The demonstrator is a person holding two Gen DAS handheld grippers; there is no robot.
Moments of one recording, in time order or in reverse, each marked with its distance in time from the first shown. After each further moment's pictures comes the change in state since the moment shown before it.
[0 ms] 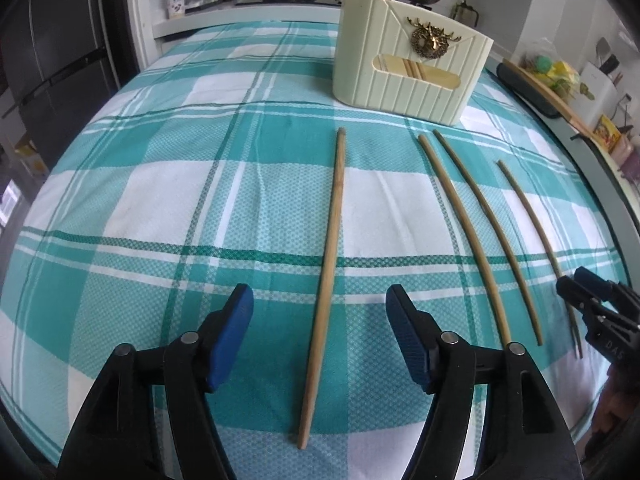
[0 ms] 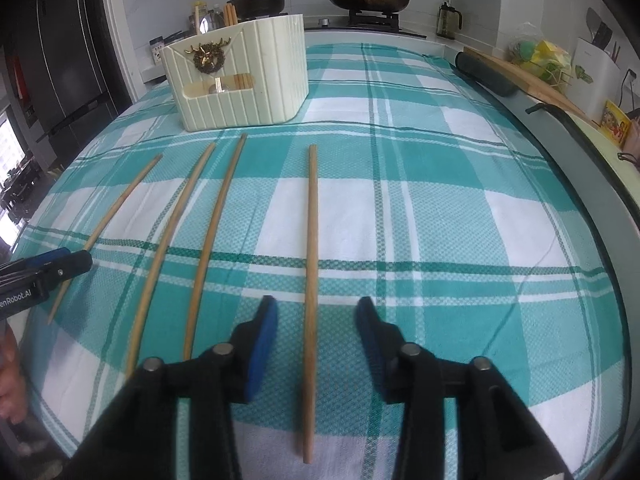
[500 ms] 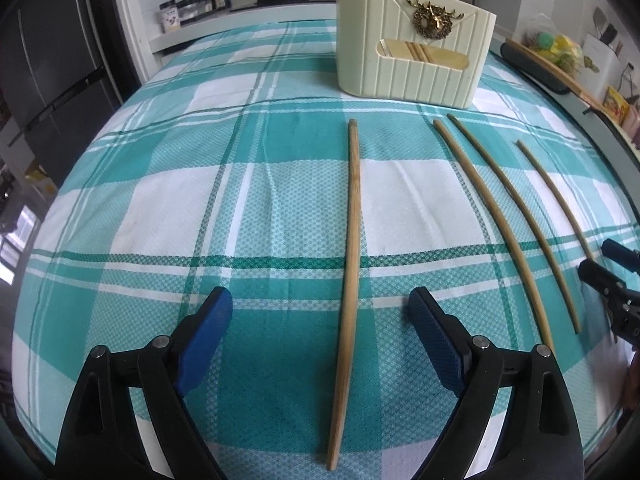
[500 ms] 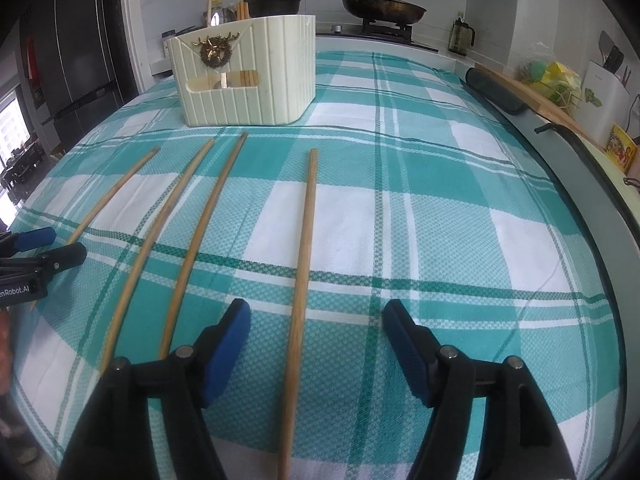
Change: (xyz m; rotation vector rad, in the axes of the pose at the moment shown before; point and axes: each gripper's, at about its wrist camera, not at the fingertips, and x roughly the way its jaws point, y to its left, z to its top) left arm 0.012 0.000 -0.001 0.074 -0.017 0.071; right arm 0.011 0.000 0.001 -0.063 -0.021 -0.005
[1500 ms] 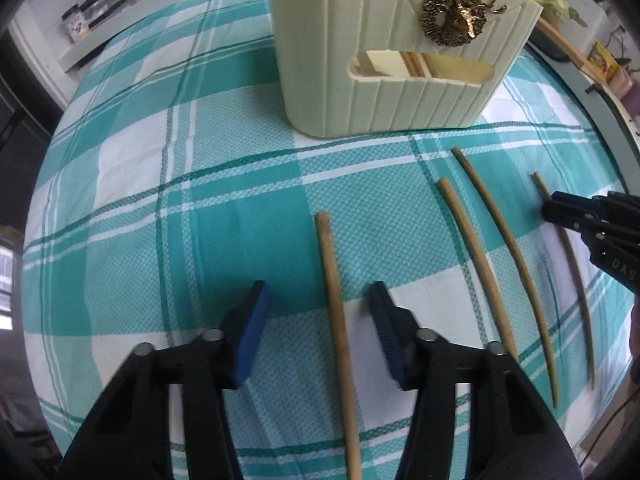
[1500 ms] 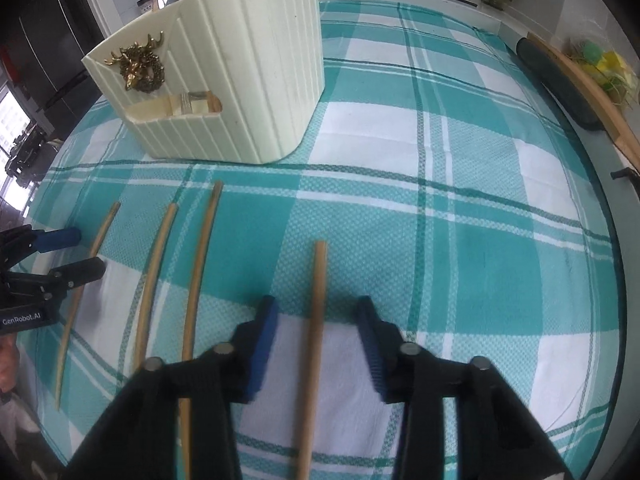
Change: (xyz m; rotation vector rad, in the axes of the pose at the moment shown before) left arm 0.065 -0.020 0.118 0.196 0.240 -0.122; right arm 0.081 0.002 0.118 -0.002 0.261 0.076
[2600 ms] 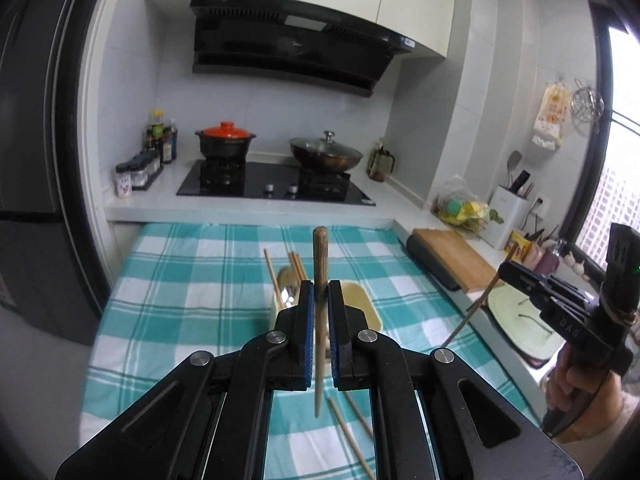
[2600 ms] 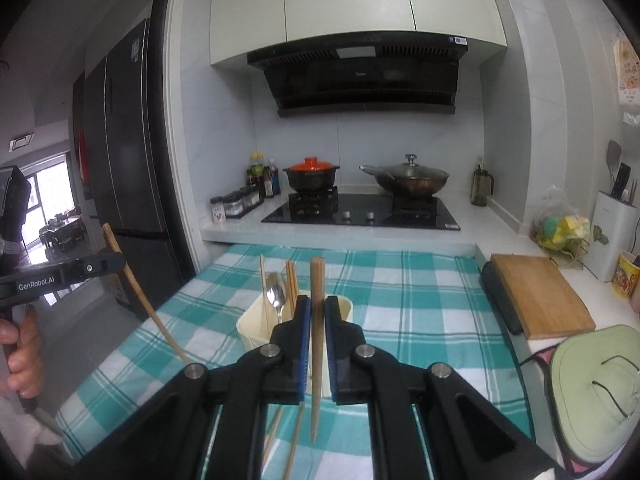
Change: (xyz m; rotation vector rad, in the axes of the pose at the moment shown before) left arm -0.294 0.038 0.028 -0.128 -0.732 -0.162; right arm -0.273 0.022 0.023 -0.053 -0.757 0.072
